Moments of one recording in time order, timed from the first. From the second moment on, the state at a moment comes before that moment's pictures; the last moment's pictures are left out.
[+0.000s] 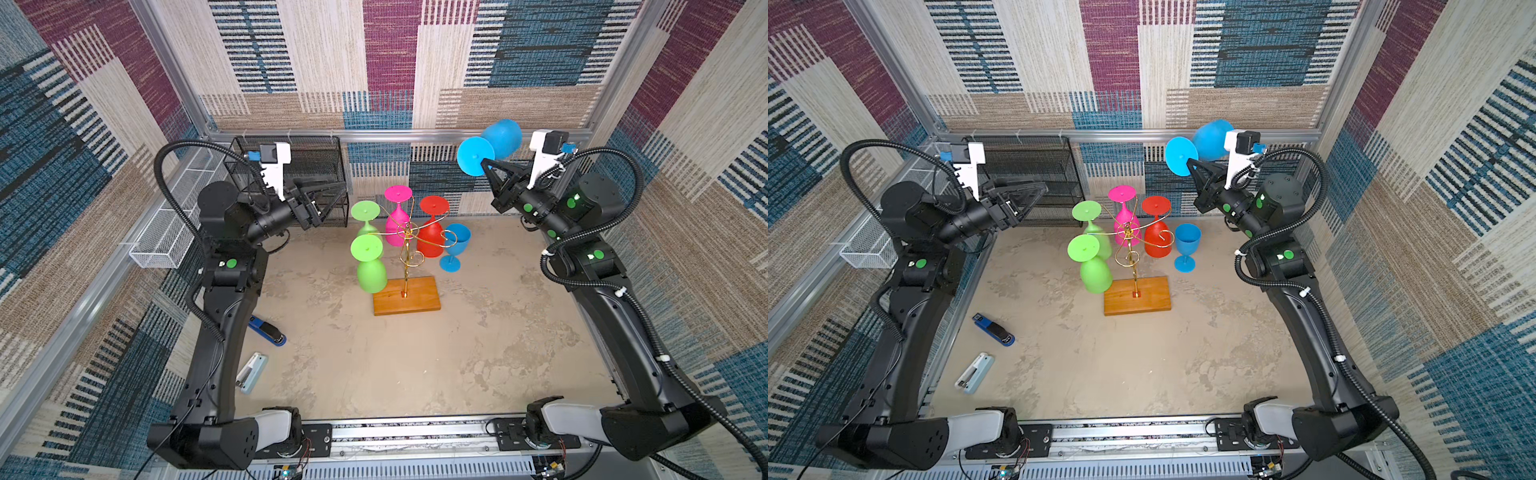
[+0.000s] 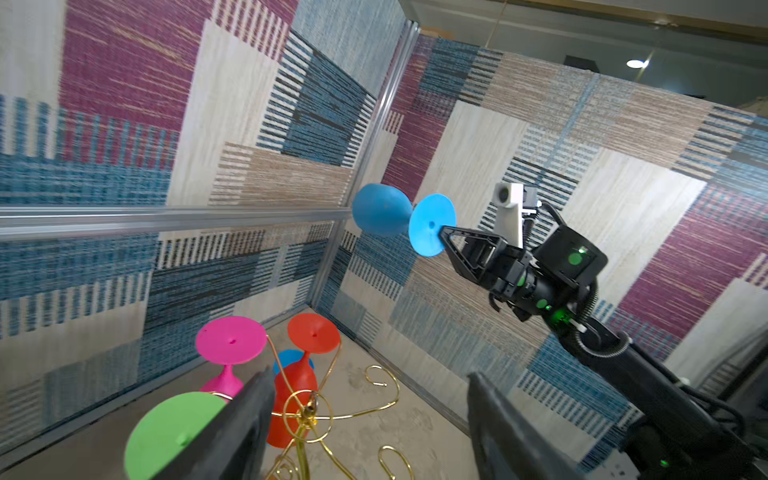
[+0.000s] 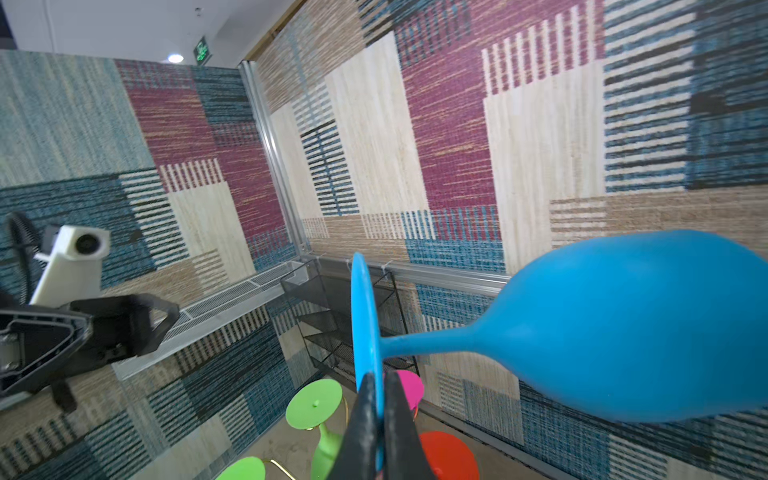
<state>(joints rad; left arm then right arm) -0.08 1.33 1.59 0.03 1.00 -0.62 0.27 1.32 1.60 -0.03 -0.48 0.29</state>
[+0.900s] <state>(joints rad) -0.24 1.55 1.69 0.45 1.18 -1.03 0.45 1.52 1.76 0.02 -0.83 0.26</state>
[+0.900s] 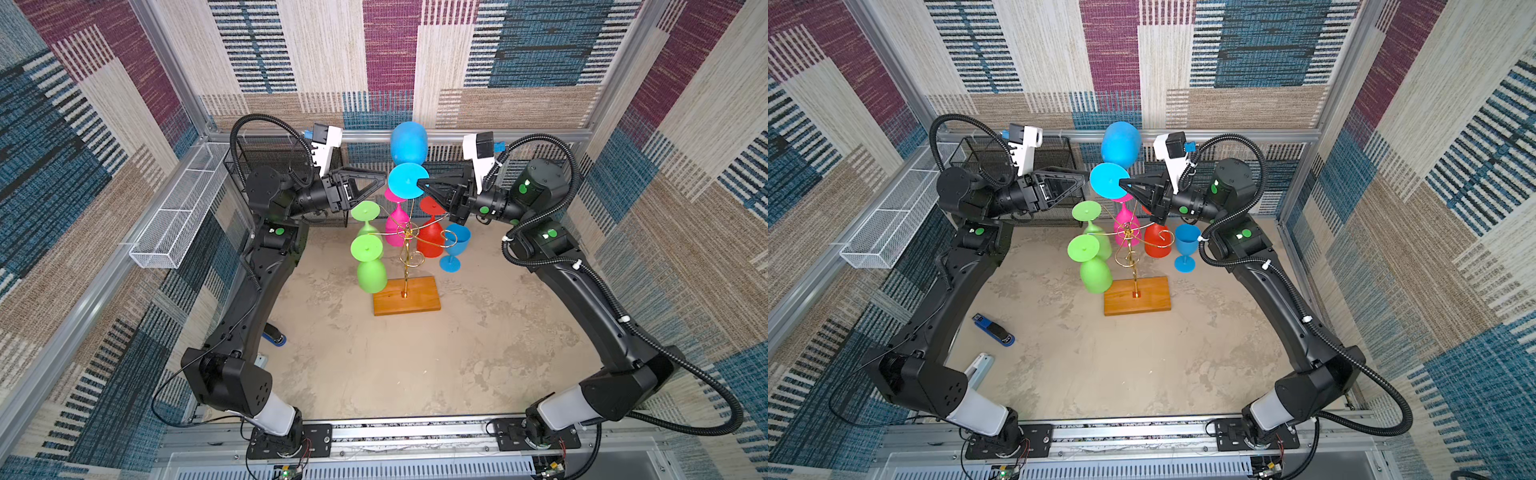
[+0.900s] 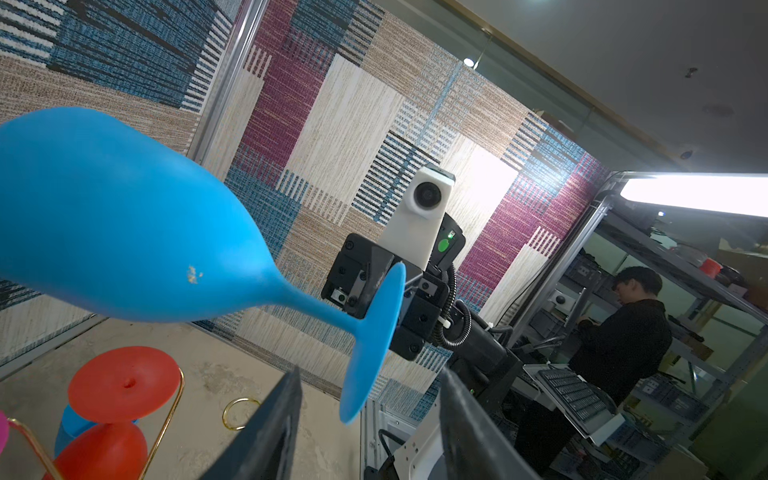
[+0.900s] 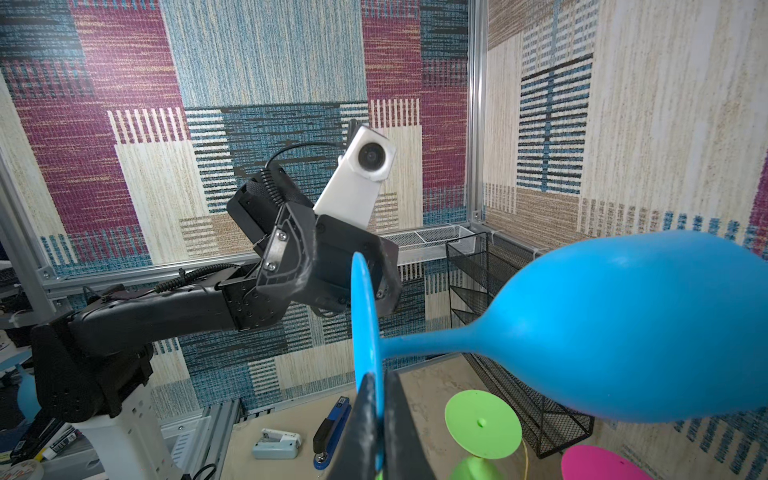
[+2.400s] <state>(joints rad) -0.27 1.33 1.61 0.23 0.86 -0.95 0.53 1.27 1.44 0.02 -0.45 0.11</state>
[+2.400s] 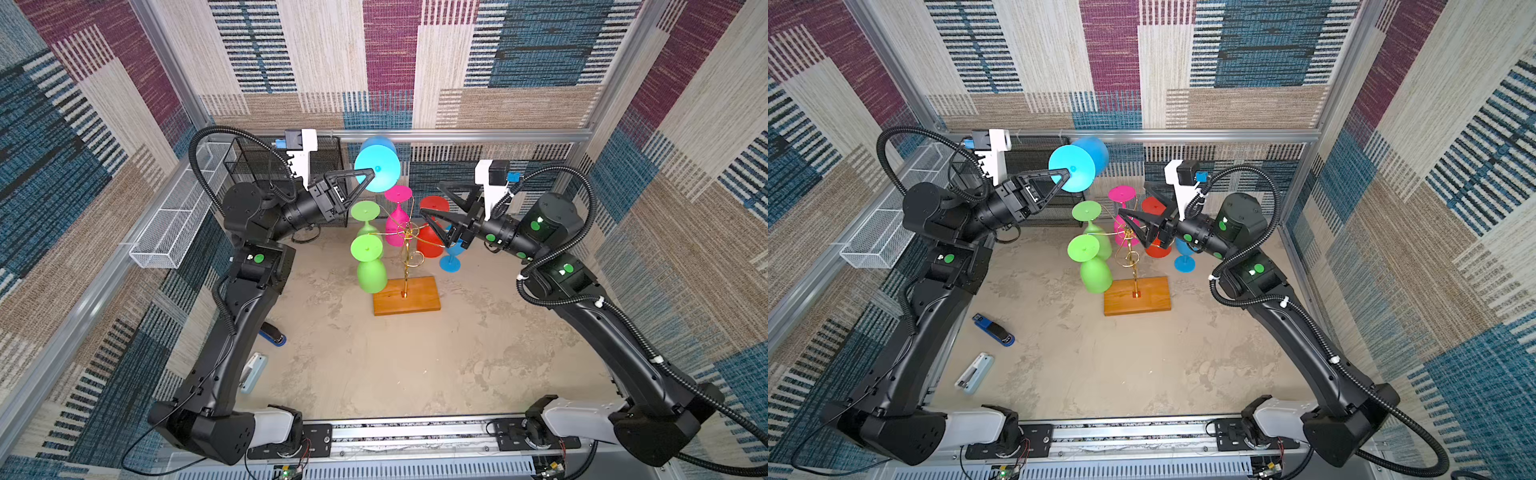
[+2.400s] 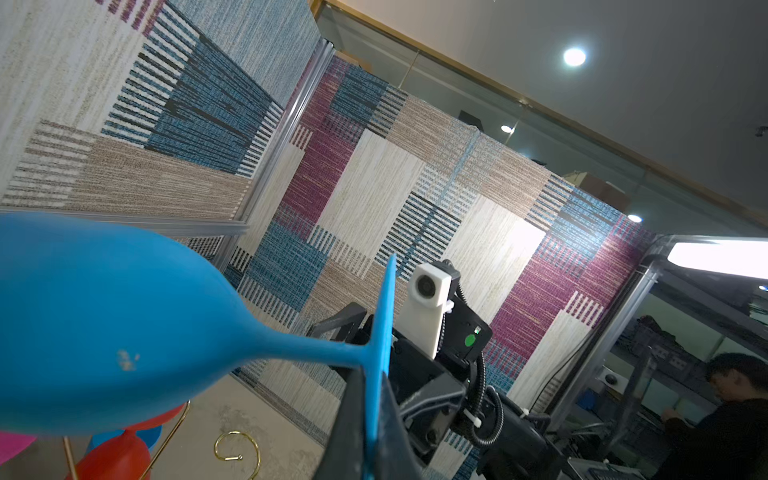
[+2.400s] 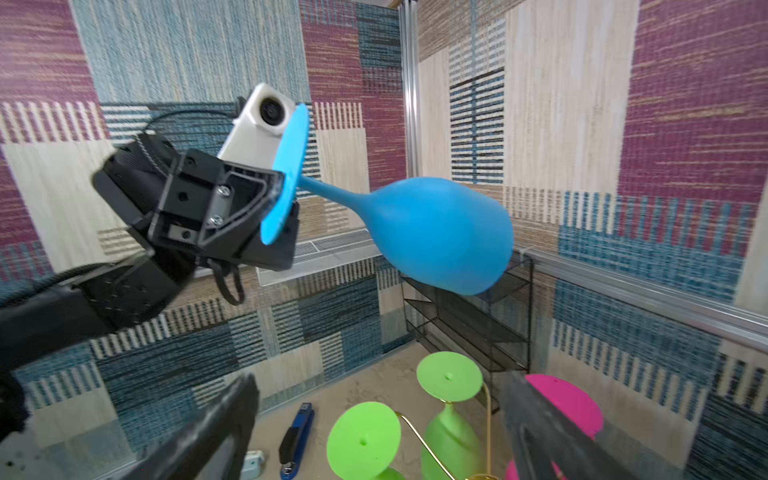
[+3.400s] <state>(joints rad) -0.27 1.31 1.69 0.01 0.77 -1.17 0.58 1.70 1.73 0.44 -0.65 -0.18</state>
